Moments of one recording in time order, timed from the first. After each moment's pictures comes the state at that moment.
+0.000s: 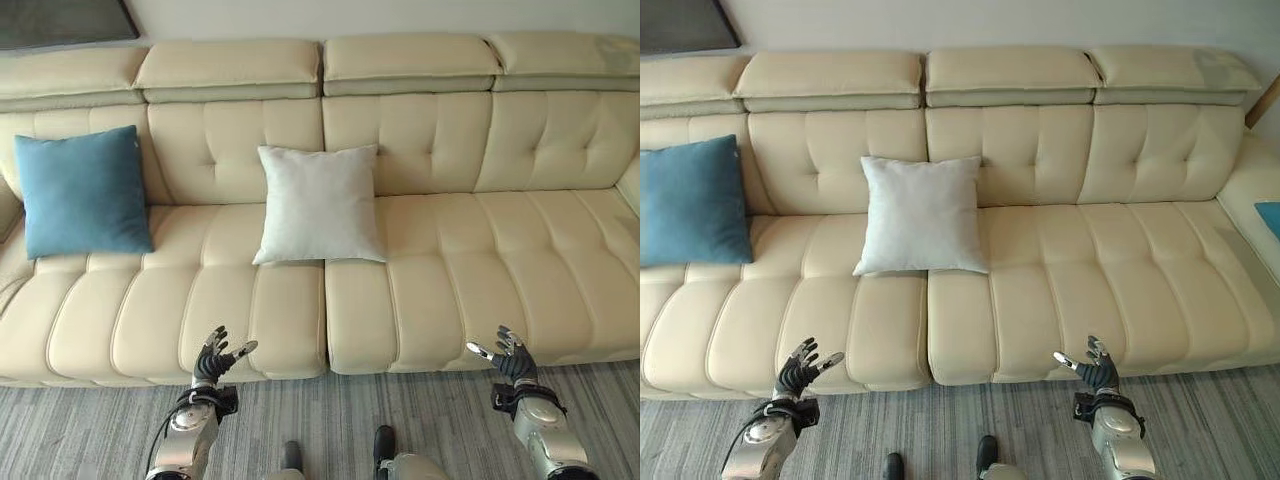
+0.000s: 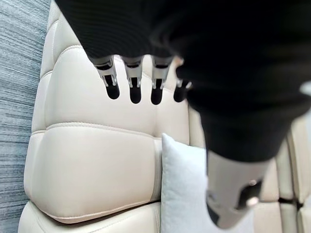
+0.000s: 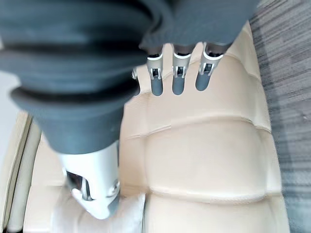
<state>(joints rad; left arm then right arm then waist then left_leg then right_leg) 0.09 0.30 -0.01 0.48 -0.29 -0.05 0.14 0.04 -0.33 -0.02 0.50 0.28 -0.02 -0.16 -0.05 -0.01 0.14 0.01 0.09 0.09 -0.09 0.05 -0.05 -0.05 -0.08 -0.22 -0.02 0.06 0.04</state>
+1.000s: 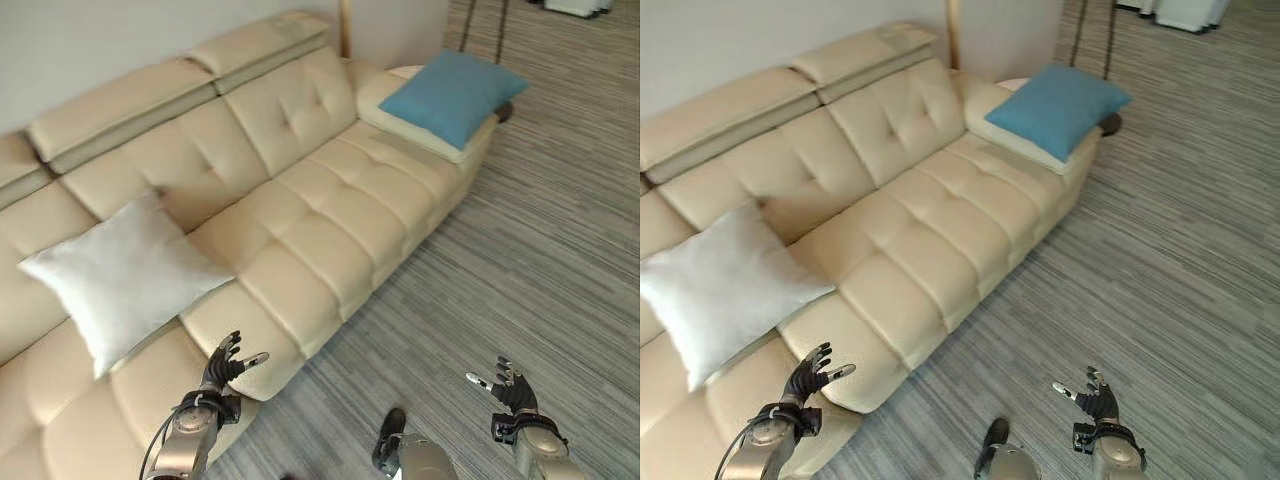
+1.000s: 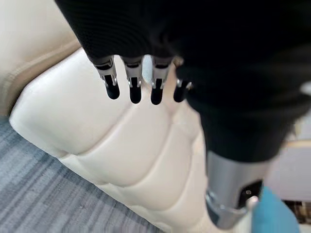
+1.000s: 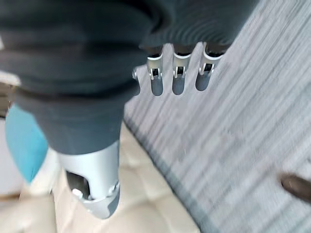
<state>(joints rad) 0.06 0.31 -0.04 0.44 -0.18 0.00 0.05 0.12 -0.35 -0.01 0.50 0.24 0.01 -0.16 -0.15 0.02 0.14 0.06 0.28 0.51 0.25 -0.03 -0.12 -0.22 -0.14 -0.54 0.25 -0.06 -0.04</state>
